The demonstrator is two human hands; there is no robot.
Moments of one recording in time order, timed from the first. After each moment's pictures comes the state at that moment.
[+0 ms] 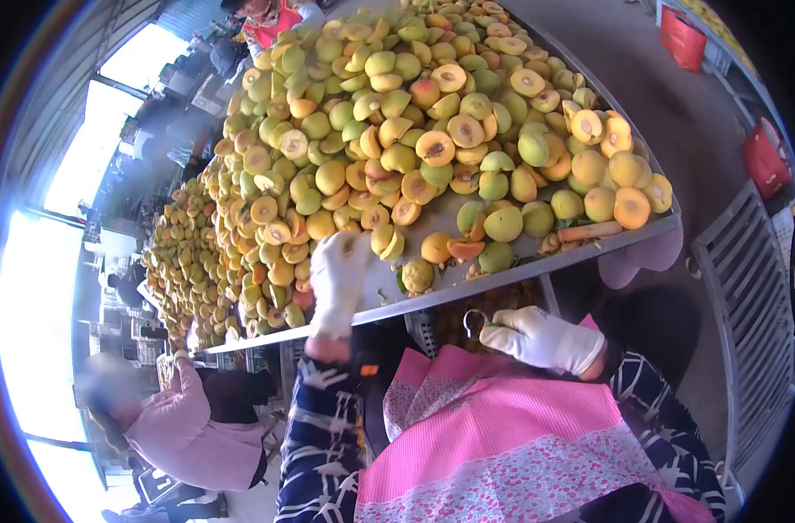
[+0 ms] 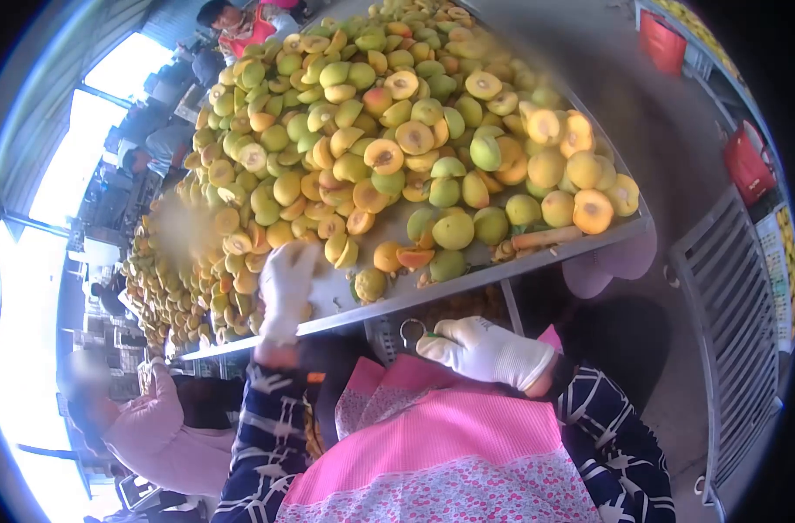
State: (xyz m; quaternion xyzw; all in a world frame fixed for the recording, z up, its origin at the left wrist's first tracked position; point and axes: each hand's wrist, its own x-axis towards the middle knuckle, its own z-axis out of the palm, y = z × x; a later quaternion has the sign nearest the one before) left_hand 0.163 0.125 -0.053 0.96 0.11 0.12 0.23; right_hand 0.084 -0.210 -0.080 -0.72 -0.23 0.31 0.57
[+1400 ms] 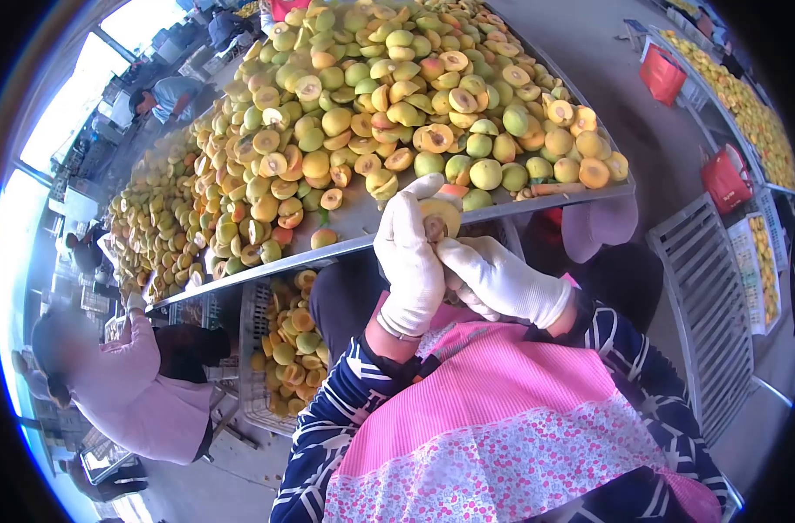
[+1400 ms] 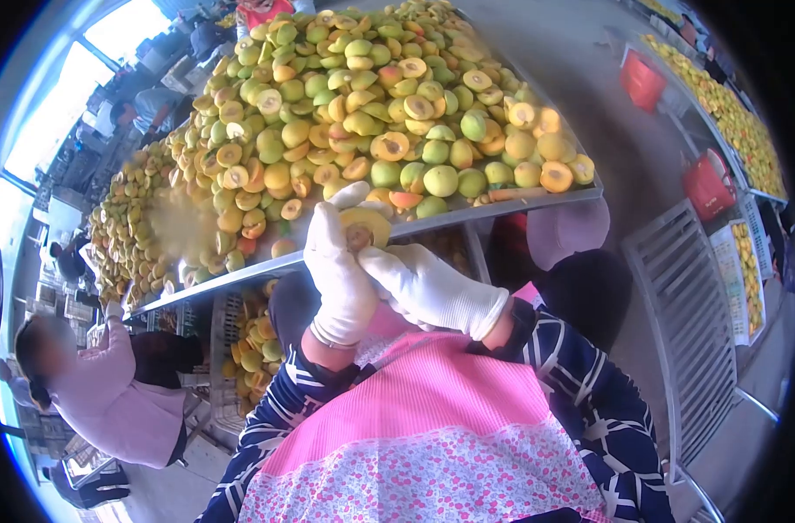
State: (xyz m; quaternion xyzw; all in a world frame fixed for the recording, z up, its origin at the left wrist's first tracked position) left_hand 0.017 -0.008 -0.011 0.66 0.01 0.18 0.73; right_hand 0.014 -0.154 0.008 -0.60 -0.15 0.36 0.70
